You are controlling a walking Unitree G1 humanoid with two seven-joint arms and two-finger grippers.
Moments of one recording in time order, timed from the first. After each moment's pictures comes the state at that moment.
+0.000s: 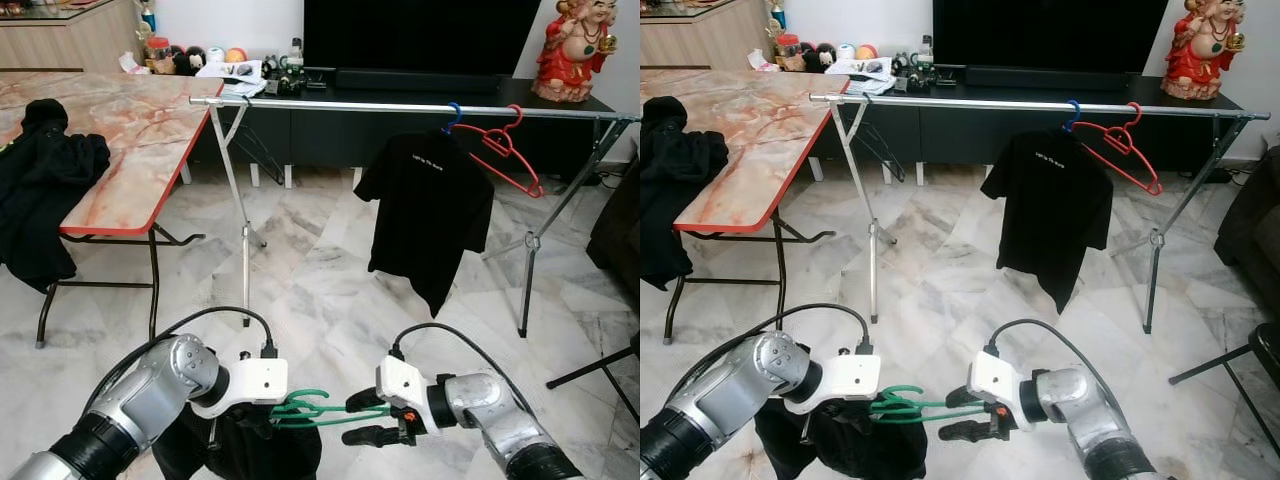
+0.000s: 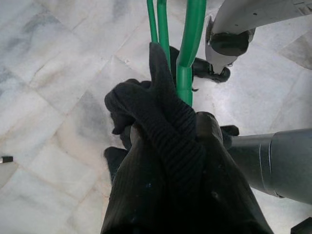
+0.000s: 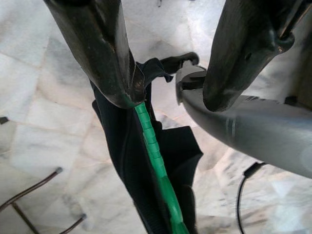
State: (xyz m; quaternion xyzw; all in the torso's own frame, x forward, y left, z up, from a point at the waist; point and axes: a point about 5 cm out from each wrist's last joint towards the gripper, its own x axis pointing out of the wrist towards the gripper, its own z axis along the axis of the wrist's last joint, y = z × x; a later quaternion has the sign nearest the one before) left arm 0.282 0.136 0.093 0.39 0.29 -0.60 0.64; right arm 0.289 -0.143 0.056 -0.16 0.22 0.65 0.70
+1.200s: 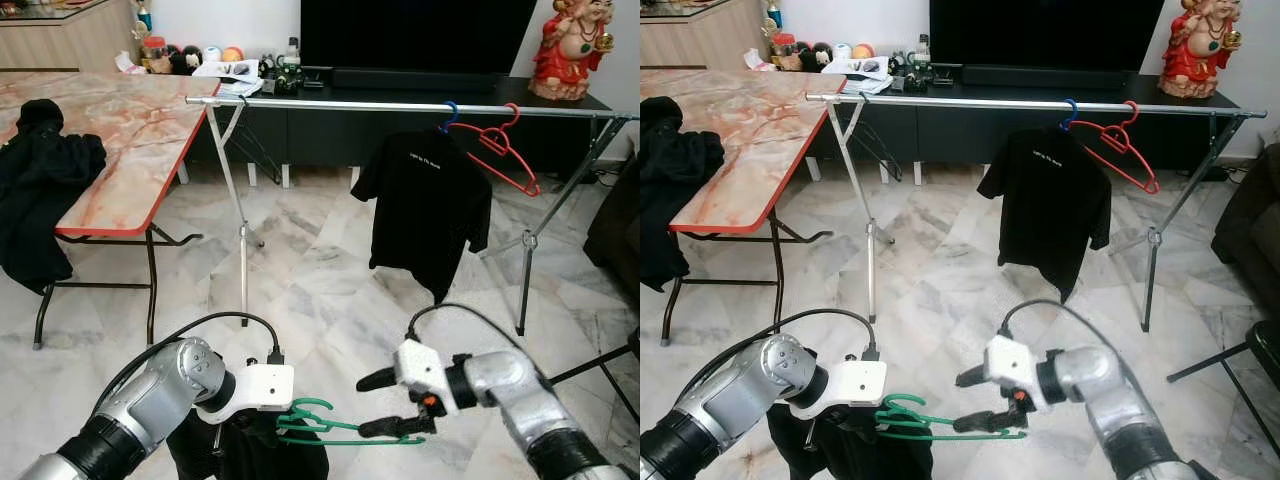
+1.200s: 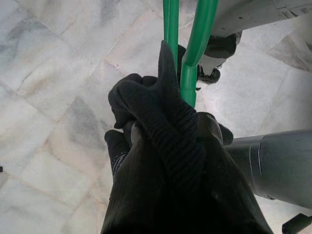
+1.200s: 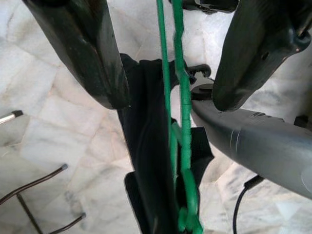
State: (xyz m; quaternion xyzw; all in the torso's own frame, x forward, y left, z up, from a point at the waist) left arm 0.280 0.130 0.093 0.38 0.29 -0.61 0.63; right arm 0.294 -0.145 0.067 -0.21 0.20 0.65 0.70
